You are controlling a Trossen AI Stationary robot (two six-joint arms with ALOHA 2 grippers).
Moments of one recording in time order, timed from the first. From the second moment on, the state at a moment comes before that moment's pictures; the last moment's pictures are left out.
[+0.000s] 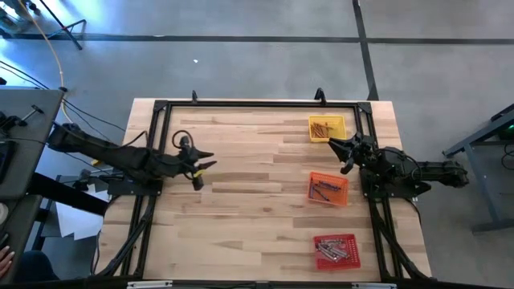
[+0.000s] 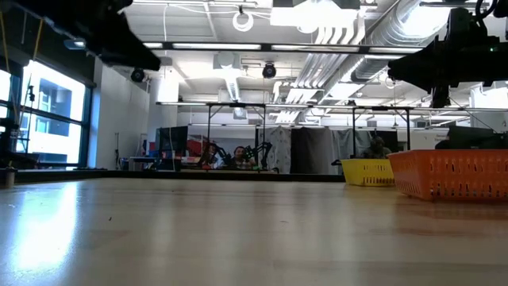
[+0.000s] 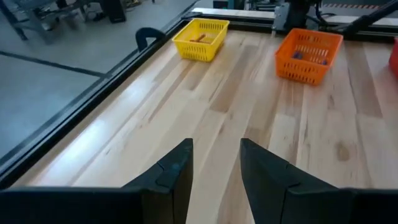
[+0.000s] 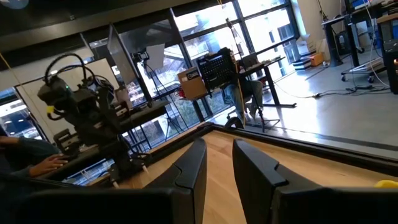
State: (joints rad) left arm -0.27 0.80 0.52 -0.21 -0.64 -0.22; right arm -0.02 0.01 0.01 0.17 0.45 0.31
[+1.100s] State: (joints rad) left arm -0.32 0.13 0.09 -0.08 -0.58 0.09; right arm -0.02 0.01 0.01 0.16 0.45 0.31
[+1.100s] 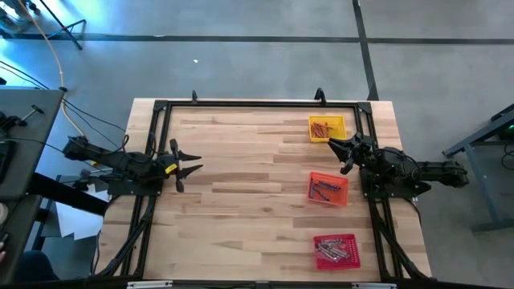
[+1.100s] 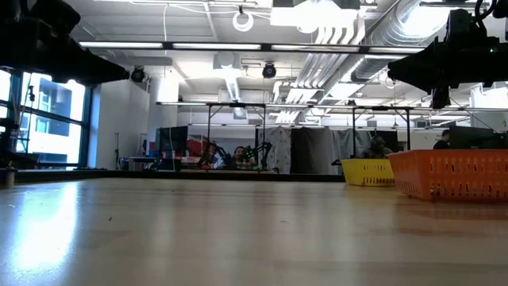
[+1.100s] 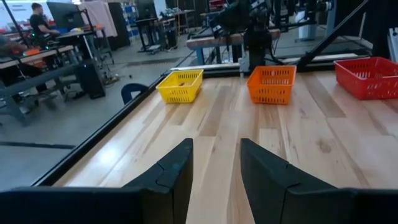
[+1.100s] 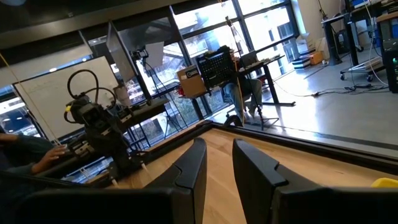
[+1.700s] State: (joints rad) left arm -0.33 0.00 0.06 -0.08 -0.56 0.11; right arm -0.02 0.01 0.01 0.15 0.45 0.31
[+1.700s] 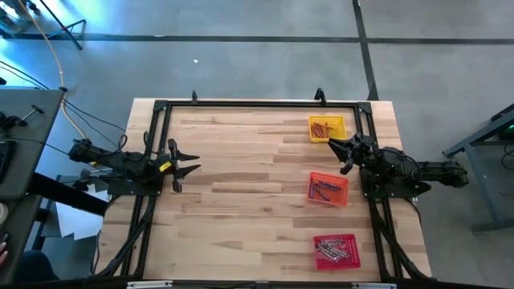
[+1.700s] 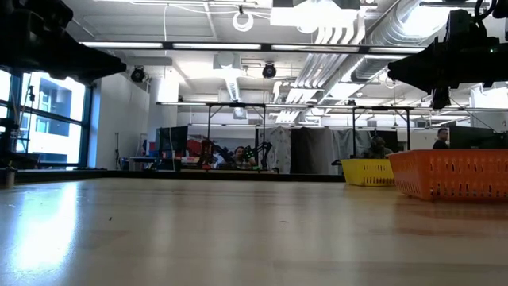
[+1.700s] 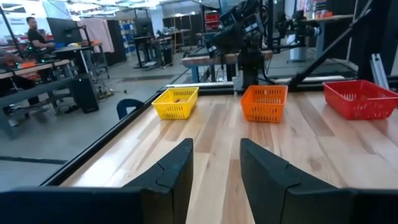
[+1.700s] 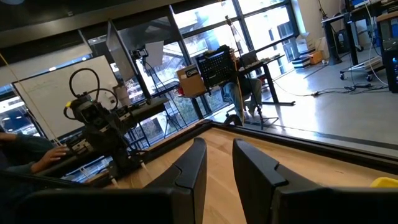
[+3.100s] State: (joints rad) left arm -0.33 0.01 0.06 -0.08 -0.56 0.03; right arm -0.02 0.01 0.01 0.15 0.45 0.31
